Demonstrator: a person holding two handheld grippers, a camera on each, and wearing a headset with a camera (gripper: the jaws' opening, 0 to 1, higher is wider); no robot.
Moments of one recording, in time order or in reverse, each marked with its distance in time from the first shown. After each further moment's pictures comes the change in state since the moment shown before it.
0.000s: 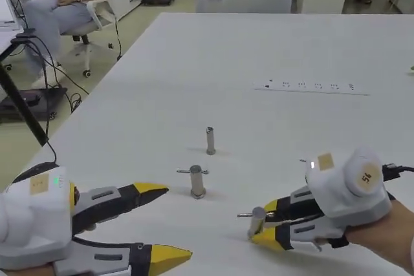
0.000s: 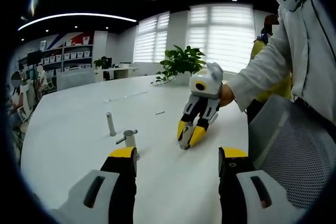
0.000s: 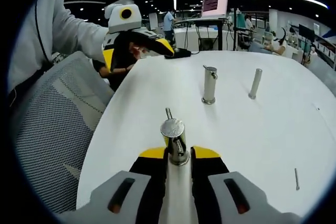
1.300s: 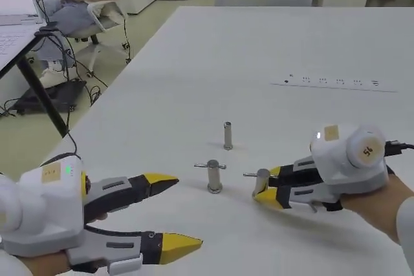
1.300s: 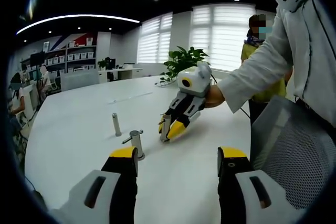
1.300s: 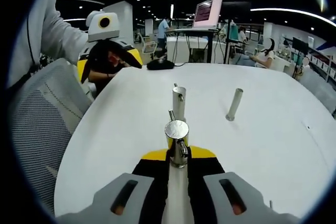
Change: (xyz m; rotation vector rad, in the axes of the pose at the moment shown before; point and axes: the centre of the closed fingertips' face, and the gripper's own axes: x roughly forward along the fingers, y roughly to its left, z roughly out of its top) left arm -0.008 0.006 0.001 0.002 -0.005 0.034; right arm 0.014 -0.056 0.031 -0.053 -0.069 -0.097
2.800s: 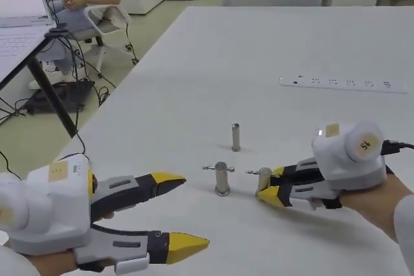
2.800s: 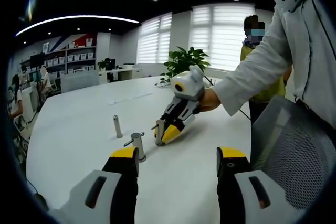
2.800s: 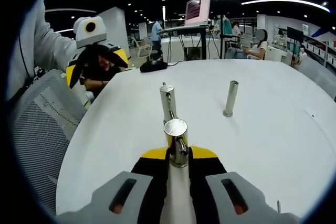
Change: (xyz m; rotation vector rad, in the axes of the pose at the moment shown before) left arm -0.002 0.001 0.005 0.008 0.001 0.001; right arm 0.011 -0.007 -0.002 0.092 -0.012 0.005
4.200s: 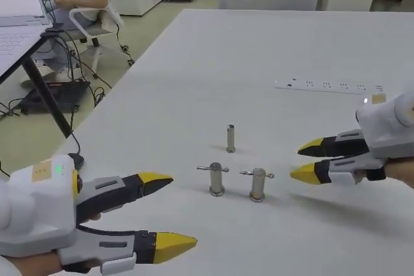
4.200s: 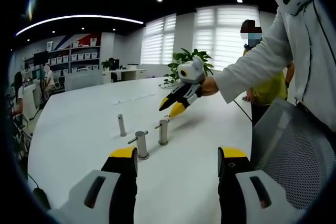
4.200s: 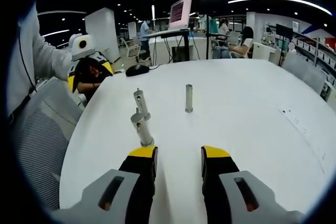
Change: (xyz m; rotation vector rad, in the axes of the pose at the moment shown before) left arm -0.009 0.001 0.001 -0.019 -0.013 0.031; right arm -0.066 -0.052 0.010 0.029 0.020 -0.087
